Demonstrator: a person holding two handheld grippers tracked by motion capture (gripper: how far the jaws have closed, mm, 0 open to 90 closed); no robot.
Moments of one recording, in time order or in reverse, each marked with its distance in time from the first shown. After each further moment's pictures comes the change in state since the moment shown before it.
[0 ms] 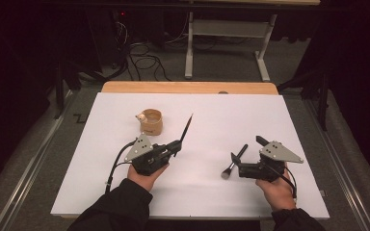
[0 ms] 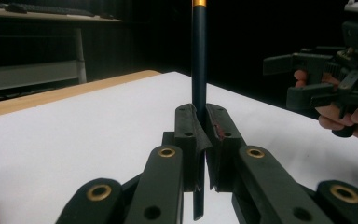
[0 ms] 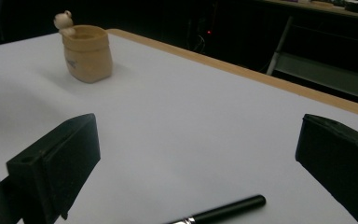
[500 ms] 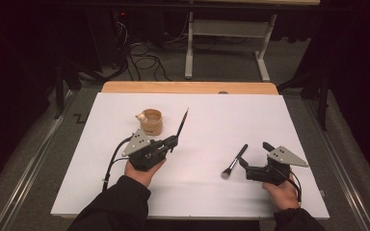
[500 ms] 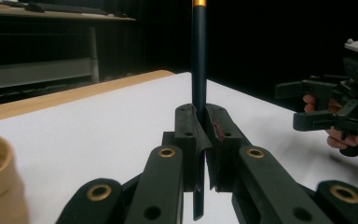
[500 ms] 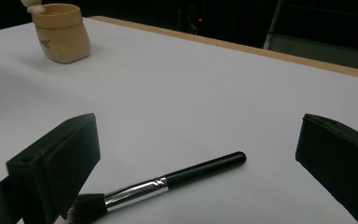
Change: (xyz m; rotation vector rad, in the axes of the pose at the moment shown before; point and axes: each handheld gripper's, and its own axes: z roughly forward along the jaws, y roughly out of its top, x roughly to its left) left arm 0.004 0.007 0.001 0.021 0.035 -0.003; right arm -0.025 -0.040 -0.001 0.028 -0.031 0.071
